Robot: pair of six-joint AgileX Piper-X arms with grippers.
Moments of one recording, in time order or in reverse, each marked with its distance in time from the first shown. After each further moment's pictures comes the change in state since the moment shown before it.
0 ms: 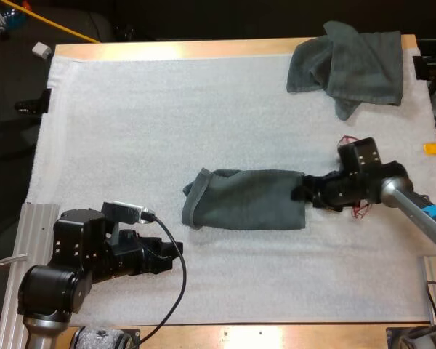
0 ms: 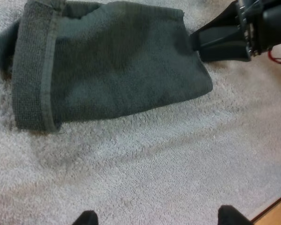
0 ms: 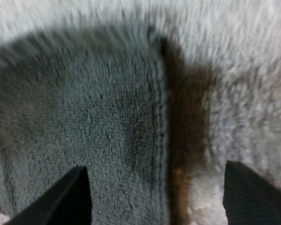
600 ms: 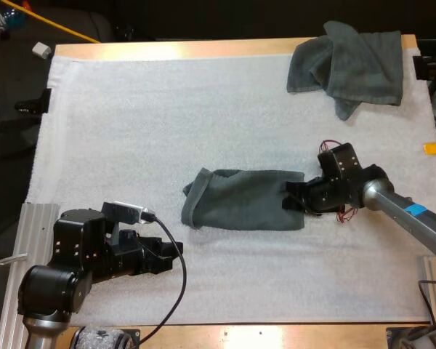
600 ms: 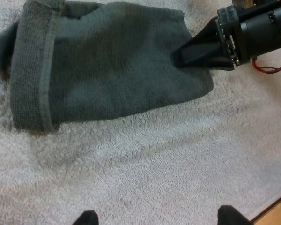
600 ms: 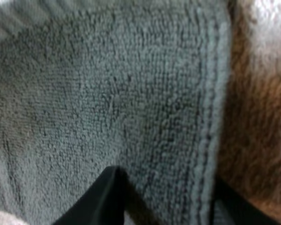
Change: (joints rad) left arm 0.000 0.000 0.000 0.000 0.000 0.000; right arm 0.102 0.057 -0.012 -0.047 0.007 0.102
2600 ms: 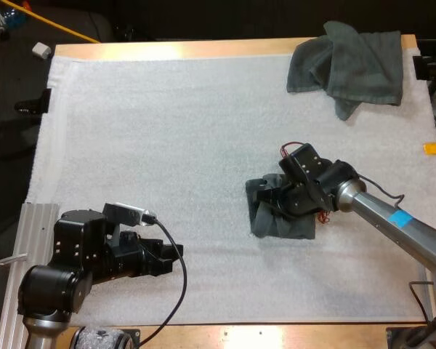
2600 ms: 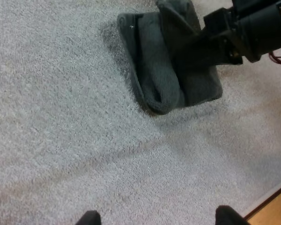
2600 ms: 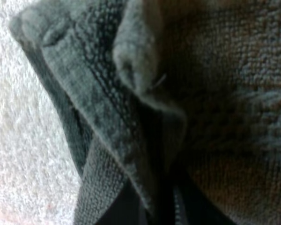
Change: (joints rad) left arm 0.000 0.000 0.000 0.015 0.014 0.025; right arm 0.219 -0.056 -0.161 0.263 0.274 0.057
